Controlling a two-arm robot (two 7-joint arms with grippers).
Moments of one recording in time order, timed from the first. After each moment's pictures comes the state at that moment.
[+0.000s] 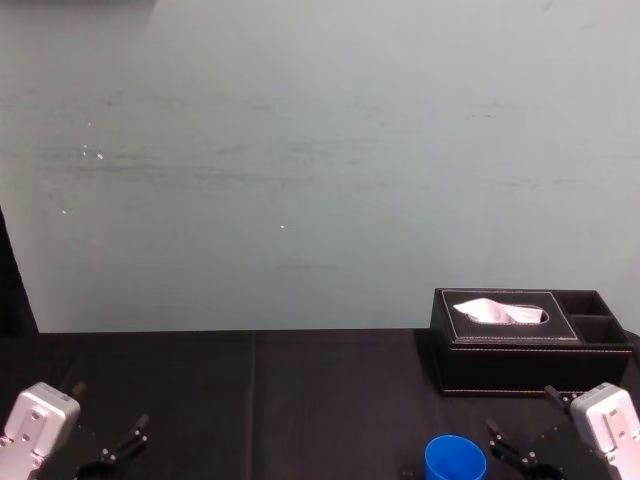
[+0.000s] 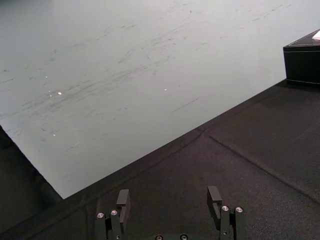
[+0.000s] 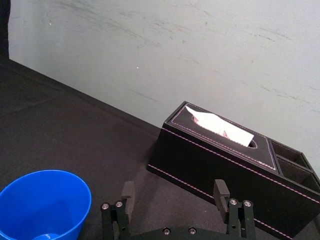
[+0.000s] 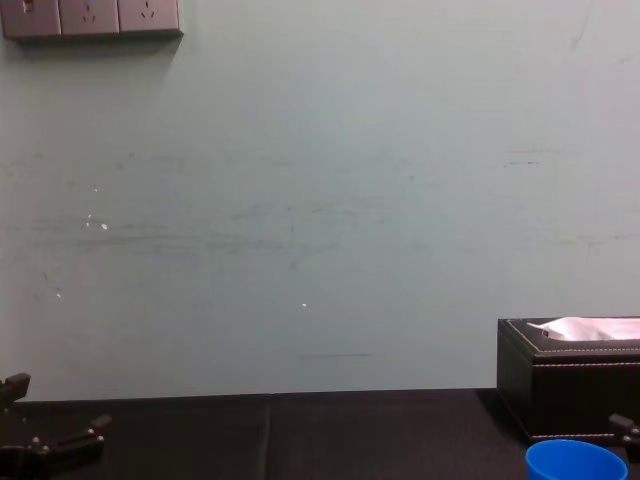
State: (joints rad) left arm -0.20 0.60 0.45 -1.41 -0.25 -0.12 0.03; right arm 0.20 0.60 -0.45 -1.41 0.25 -0.12 -0.03
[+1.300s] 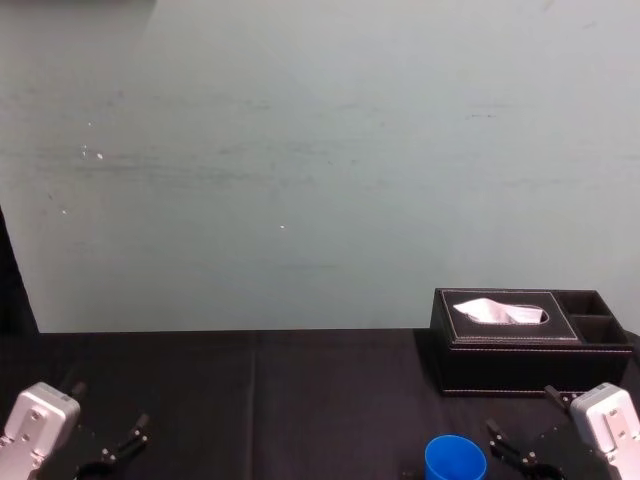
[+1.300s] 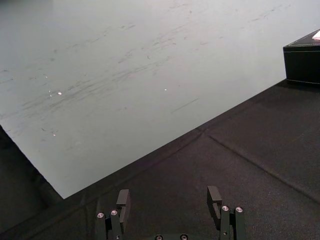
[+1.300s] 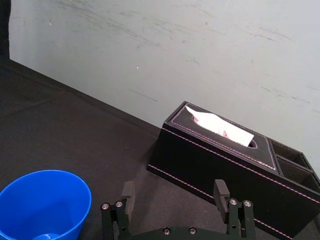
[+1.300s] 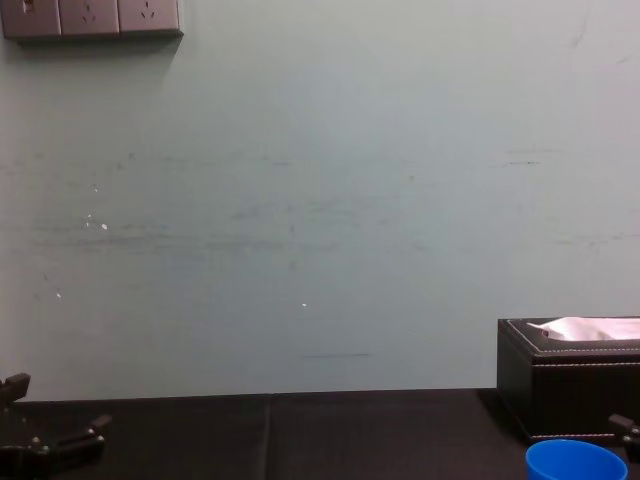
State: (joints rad) left arm -0.20 0.60 0.45 -1.41 -0.25 -0.12 0.03; right arm 0.20 0.60 -0.45 -1.41 0.25 -0.12 -0.03
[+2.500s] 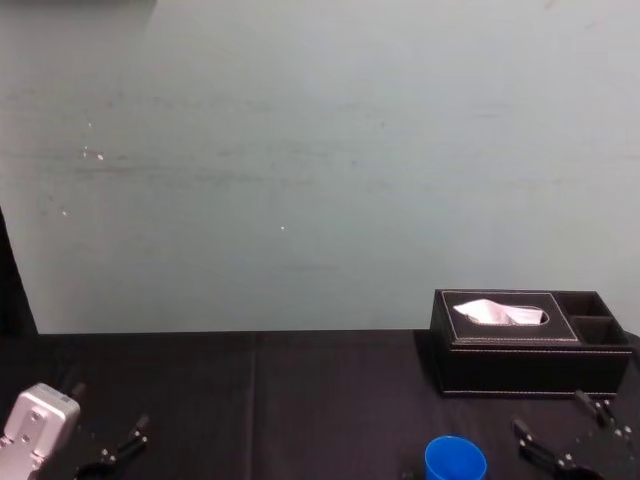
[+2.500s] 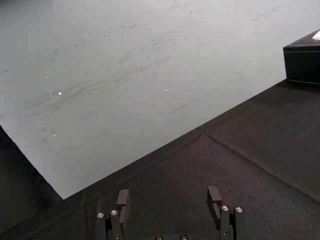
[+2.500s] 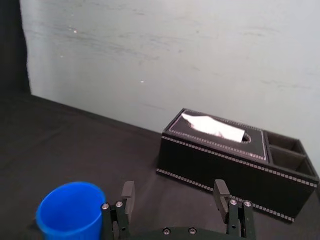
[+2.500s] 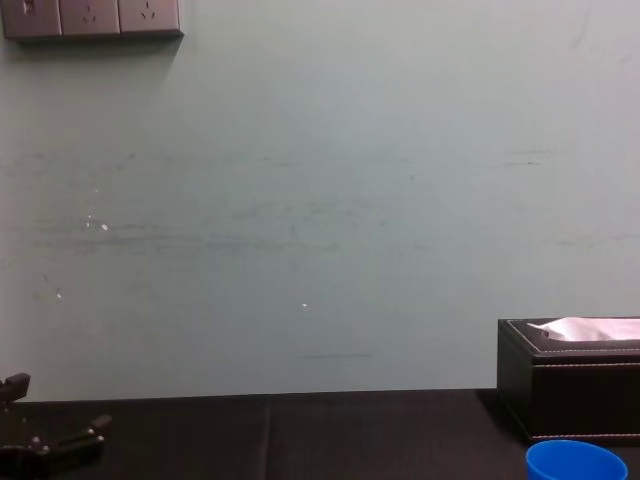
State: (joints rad) left arm -0.20 0.60 0.45 -1.41 -0.25 -0.12 0.03; right arm 0.04 0.65 -0.28 -1.60 0.43 -0.06 0.08
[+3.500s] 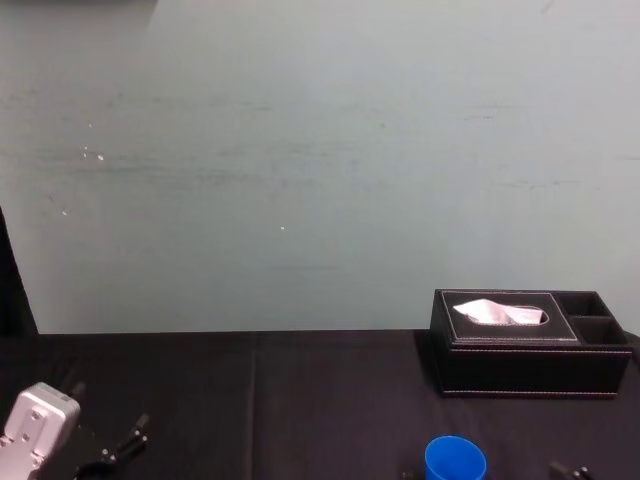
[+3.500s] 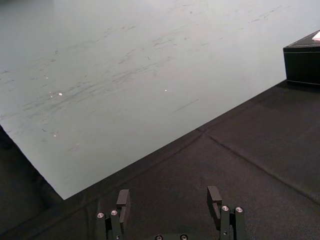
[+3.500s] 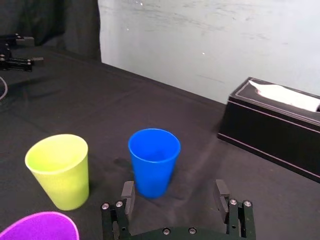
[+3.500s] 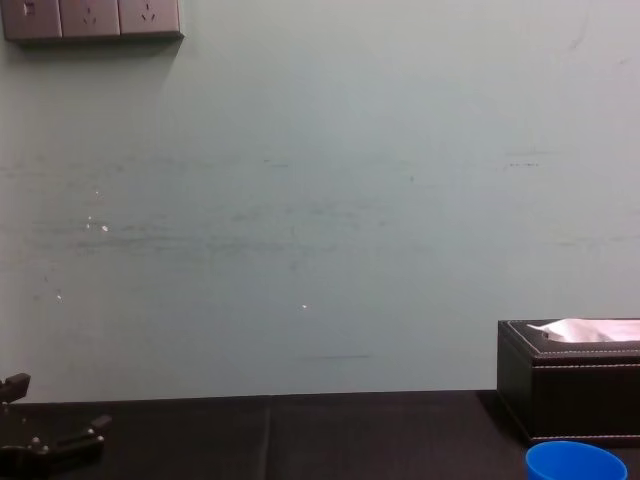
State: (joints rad) left arm -0.20 0.60 0.45 -1.41 -0.25 -0.12 0.03; right arm -0.13 0.74 -0.21 -1.70 0.48 -0.02 0.32
